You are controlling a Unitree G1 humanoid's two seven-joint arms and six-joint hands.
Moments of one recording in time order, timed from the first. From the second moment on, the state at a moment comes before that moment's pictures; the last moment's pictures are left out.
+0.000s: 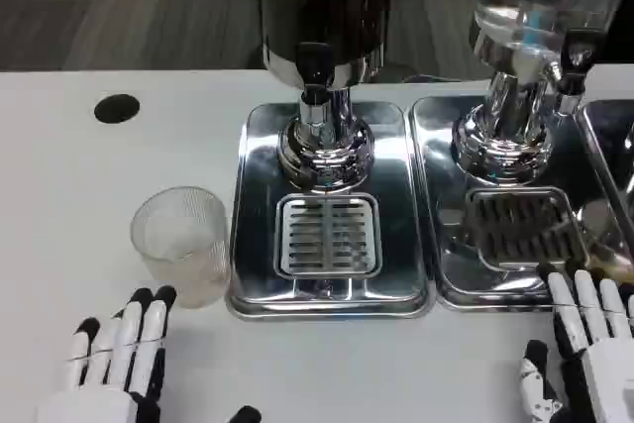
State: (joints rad) left arm 0.55 0.41 -0.29 0.05 0.95 -0.13 0.80; right arm 0.31 -0.40 0.34 0.24 -0.93 -0.01 -0.79
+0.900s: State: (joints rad) left arm 0.55 0.41 -0.29 0.07 0.95 -0.16 0.82; right arm 0.35 -0.39 0.35 0.16 -0.95 0.03 -0.75
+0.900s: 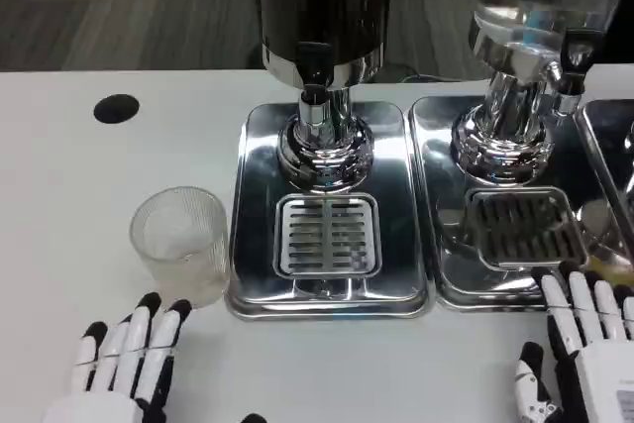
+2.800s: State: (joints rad) left arm 0.03 0.36 -0.17 0.13 0.79 0.11 0.31; right arm 0.38 -0.36 0.34 0.07 -0.96 0.05 -0.71
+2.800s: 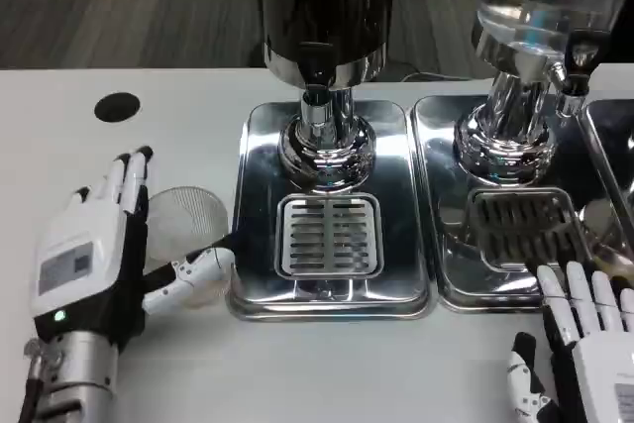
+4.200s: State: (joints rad) left arm -0.02 0.34 -0.18 0.18 0.75 0.14 0.32; right arm 0.39 -0.35 0.32 0.12 -0.91 -0.02 -0.73
